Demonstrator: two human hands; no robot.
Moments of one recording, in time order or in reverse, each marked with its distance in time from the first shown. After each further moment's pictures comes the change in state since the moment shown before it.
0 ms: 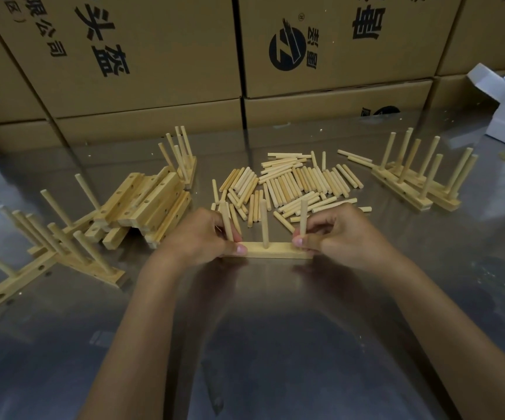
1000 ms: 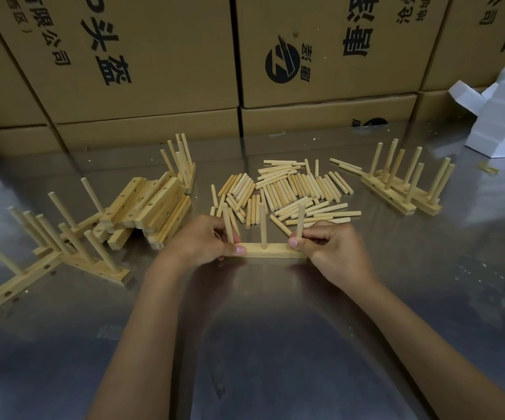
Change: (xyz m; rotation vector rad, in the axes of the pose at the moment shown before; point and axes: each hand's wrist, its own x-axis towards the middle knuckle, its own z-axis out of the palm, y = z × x) left_hand -0.007 0.002 0.002 -0.111 -0.015 -0.048; right_hand -0.019 0.014 0.025 0.061 0.312 -0.100
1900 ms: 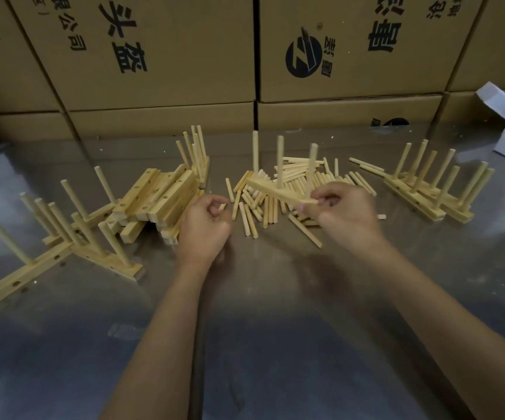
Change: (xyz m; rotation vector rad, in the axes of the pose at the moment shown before) left_hand 0.029 -0.034 0.013 -0.187 0.646 0.129; right_hand 0.054 -0.036 0.014 -0.061 0.065 0.099
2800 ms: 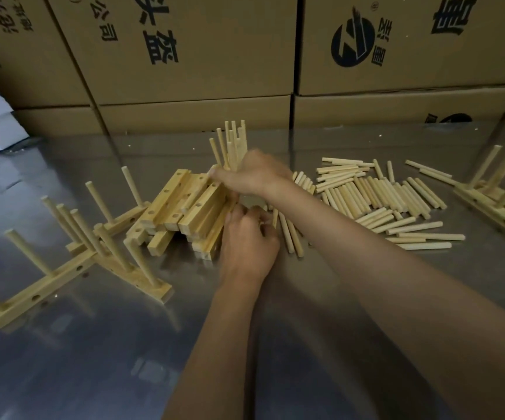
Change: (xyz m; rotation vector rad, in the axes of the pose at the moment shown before) left_hand 0.013 -0.009 0.015 0.250 -0.076 0.071; right_hand 0.094 -0.091 0.173 -0.368 -0.351 -0.122
